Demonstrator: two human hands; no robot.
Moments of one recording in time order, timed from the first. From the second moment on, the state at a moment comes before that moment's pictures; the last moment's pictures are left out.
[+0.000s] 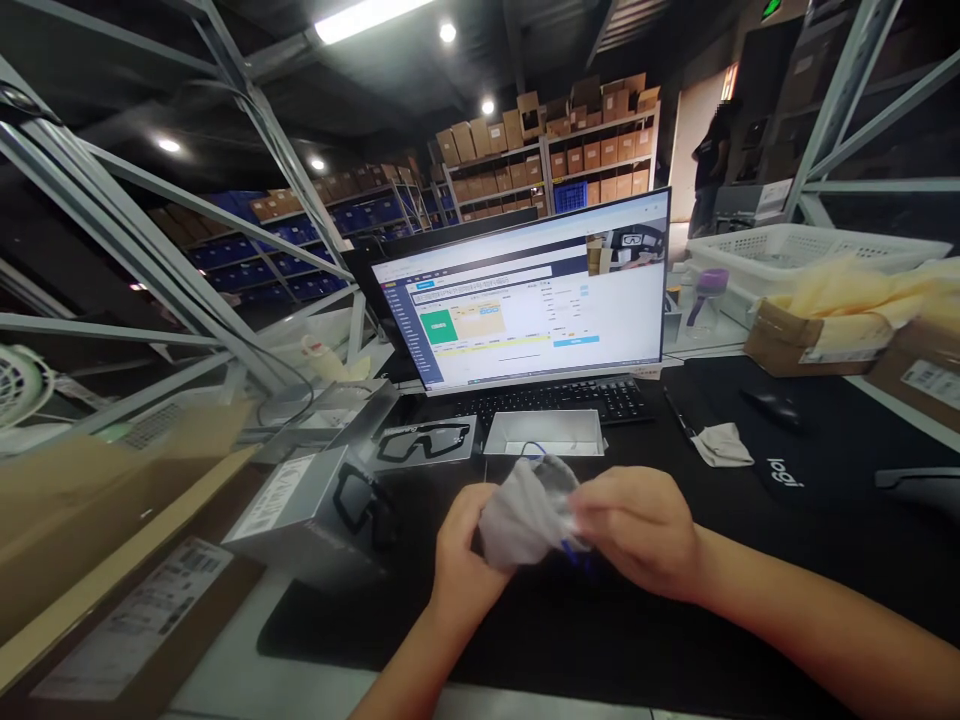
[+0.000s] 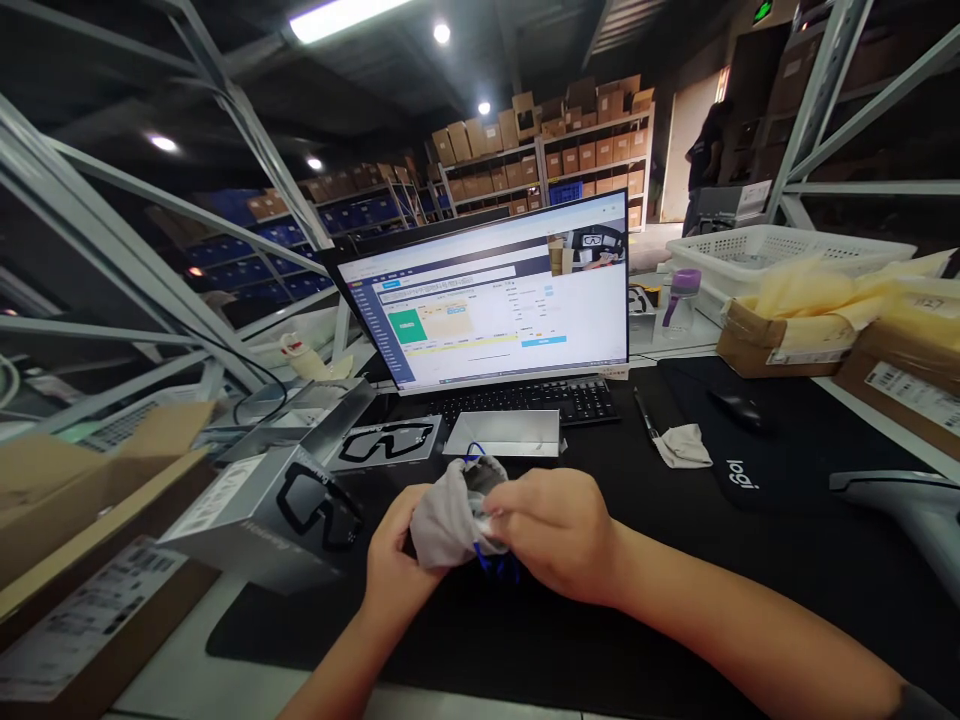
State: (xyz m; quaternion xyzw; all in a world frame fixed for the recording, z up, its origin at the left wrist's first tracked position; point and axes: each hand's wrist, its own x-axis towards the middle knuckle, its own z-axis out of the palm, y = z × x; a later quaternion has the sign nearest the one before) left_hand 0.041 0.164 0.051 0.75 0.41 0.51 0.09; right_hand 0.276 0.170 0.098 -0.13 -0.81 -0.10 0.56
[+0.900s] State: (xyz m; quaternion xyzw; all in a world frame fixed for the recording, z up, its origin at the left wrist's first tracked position) left_hand 0.025 0.172 0.055 0.68 0.37 0.62 0.12; right_hand 0.266 0.177 0.092 -0.26 -0.75 0.31 0.52
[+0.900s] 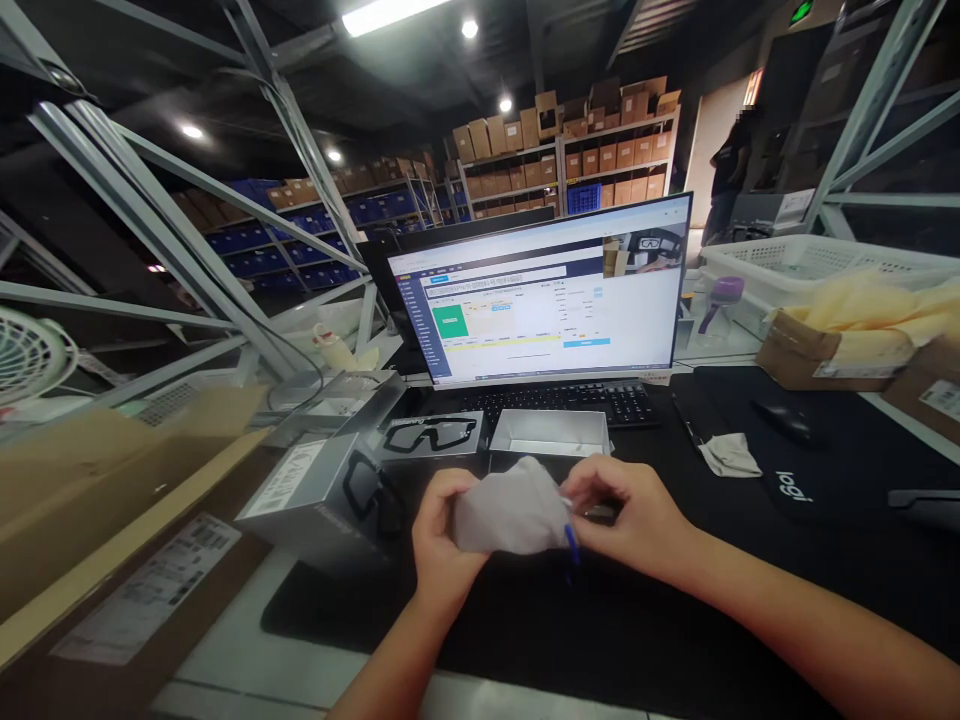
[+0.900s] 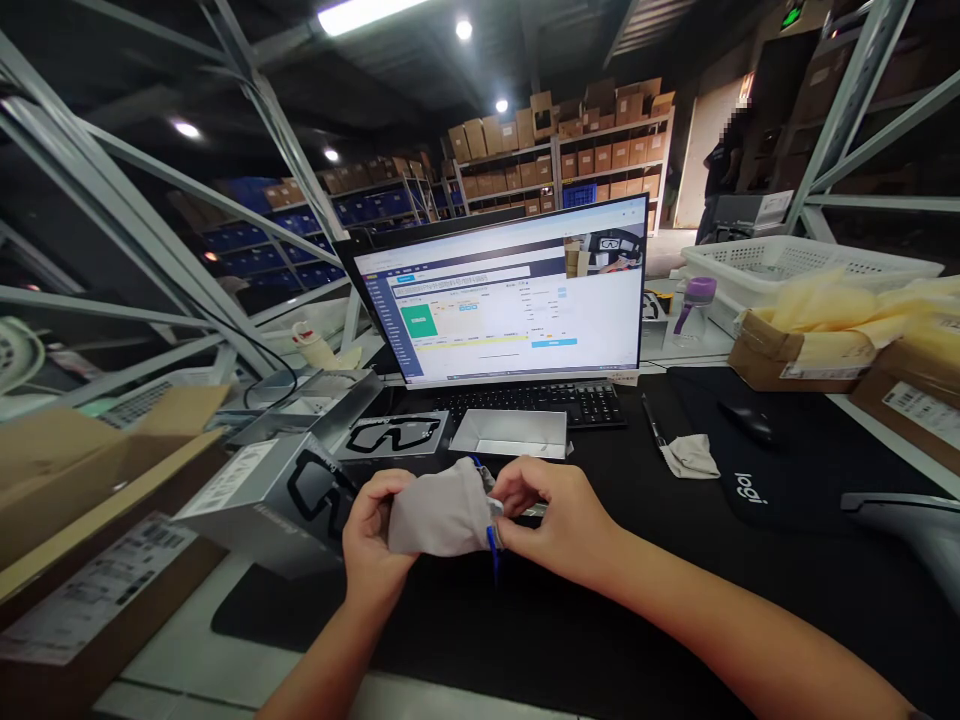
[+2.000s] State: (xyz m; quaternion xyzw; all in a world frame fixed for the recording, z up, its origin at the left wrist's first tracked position) left_hand 0.000 0.186 0.061 0.46 0.62 0.62 0.13; right_hand 0.300 0.211 0.099 -0.41 -0.60 0.42 0.55
